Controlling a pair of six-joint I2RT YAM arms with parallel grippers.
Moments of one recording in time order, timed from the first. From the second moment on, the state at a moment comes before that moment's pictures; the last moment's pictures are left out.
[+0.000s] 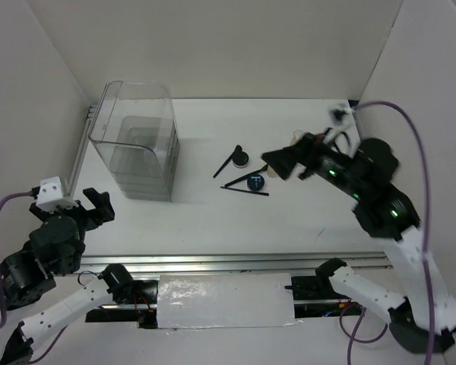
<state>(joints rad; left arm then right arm) -0.79 0.37 1.07 -1.02 -0.96 -0.45 0.45 0.79 1.32 -0.55 -0.31 0.53</state>
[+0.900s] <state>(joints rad) -0.80 0.32 0.96 -0.90 -1.04 -0.47 0.69 2.16 1.39 0.68 -0.26 1.12</state>
